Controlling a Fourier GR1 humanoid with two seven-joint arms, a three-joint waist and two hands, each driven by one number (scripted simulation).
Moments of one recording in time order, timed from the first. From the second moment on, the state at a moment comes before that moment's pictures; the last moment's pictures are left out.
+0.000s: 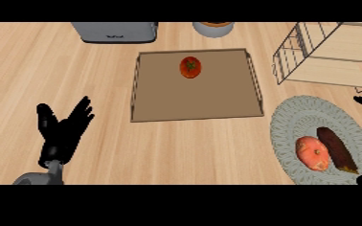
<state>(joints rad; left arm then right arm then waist) -0.04 0.34 -0.12 -1.34 0.33 0.14 0.24 0.12 -0.83 -0.05 -1.73 0.25 0.31 0.36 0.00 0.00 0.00</state>
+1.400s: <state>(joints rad) -0.03 0.25 0.00 -1.36 0.21 0.06 0.28 0.08 -0.52 -0.07 -1.51 0.79 0.21 0.29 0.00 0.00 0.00</state>
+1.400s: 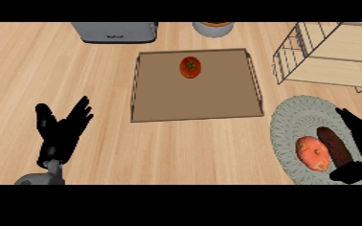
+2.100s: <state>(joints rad) -0.05 0.21 0.04 -1.35 0.17 0.02 0.29 -0.04 -0.46 -0.13 -1.22 0.87 0.09 0.06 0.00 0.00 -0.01</state>
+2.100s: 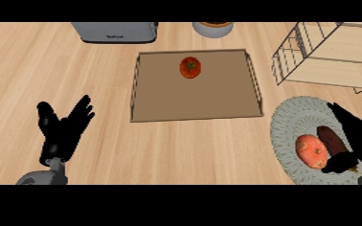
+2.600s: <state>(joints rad) -0.05 0.21 0.05 -1.35 0.16 0.01 0.29 -0.05 -0.49 -0.04 -1.20 0.96 0.16 -0.04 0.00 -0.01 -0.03</state>
